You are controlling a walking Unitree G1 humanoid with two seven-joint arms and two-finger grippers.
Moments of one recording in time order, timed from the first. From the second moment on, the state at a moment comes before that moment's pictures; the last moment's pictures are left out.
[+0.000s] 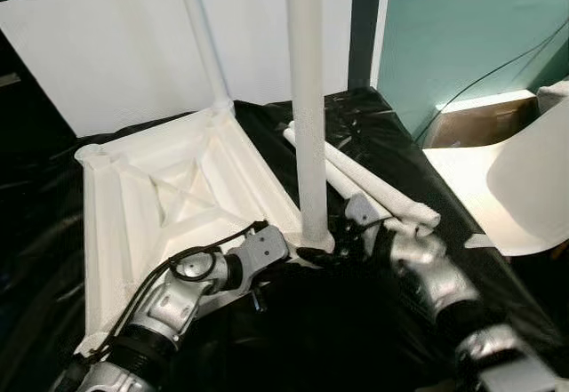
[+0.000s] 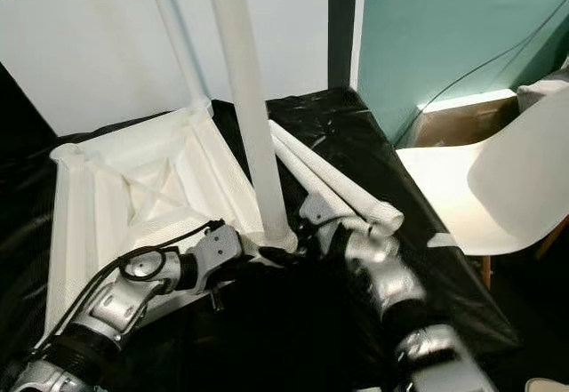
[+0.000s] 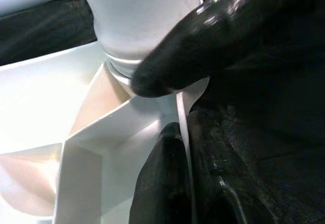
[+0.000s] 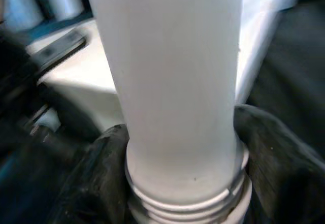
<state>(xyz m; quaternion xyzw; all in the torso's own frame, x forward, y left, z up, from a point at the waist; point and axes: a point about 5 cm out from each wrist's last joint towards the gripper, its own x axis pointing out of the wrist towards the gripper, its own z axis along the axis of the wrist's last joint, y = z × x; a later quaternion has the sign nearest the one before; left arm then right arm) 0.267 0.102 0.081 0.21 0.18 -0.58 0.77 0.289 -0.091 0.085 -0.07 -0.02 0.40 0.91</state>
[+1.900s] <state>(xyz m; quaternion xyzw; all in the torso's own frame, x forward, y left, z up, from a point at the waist) 0.269 0.098 0.082 0.21 0.17 -0.58 0.77 0.296 -0.086 0.101 -0.05 -0.08 0.37 0.92</state>
